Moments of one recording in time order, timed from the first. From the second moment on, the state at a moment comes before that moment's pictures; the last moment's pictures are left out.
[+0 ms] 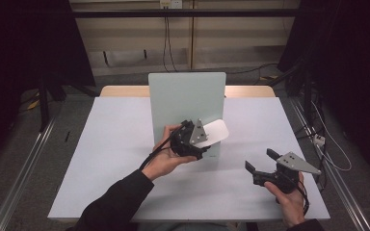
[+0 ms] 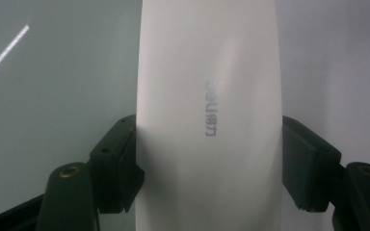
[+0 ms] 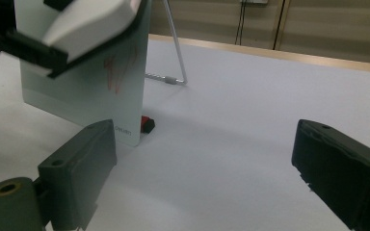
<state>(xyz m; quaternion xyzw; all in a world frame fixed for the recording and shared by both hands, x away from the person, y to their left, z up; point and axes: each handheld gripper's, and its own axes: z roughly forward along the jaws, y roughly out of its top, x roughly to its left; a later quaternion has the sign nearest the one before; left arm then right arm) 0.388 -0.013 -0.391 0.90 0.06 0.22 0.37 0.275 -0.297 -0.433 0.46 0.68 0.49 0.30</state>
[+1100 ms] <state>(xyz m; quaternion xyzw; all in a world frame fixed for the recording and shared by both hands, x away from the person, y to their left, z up) 0.383 -0.013 -0.404 0.92 0.04 0.21 0.34 0.275 -0.297 -0.433 0.46 0.67 0.49 0.30</state>
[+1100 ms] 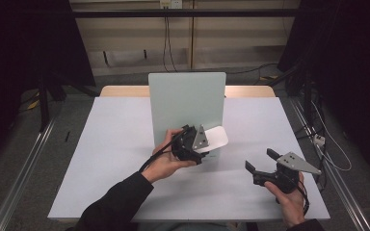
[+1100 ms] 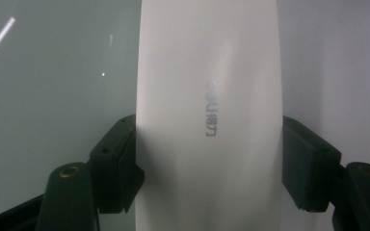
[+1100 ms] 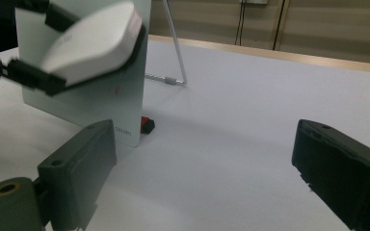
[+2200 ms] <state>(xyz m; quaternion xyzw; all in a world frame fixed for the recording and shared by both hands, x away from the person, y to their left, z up) 0.380 -0.010 -0.416 0.93 0.04 0.18 0.31 0.275 -0.297 -0.433 0.46 0.68 0.49 0.30</state>
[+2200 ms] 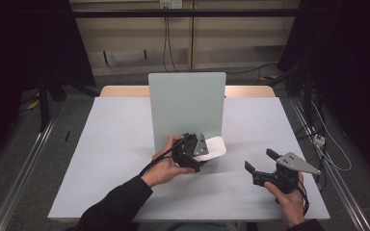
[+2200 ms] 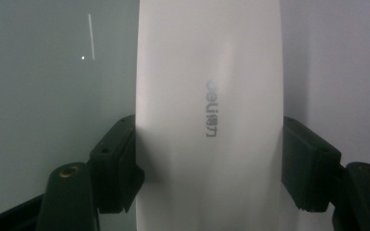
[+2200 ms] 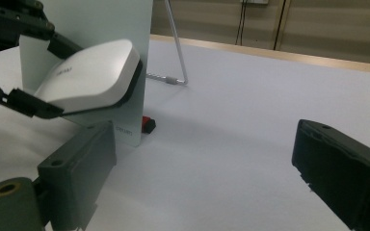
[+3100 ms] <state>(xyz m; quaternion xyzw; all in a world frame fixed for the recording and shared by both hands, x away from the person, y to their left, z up) 0.388 -0.021 -0.399 0.92 0.05 0.18 0.34 0.276 -0.296 -0.433 0.46 0.68 0.49 0.29</state>
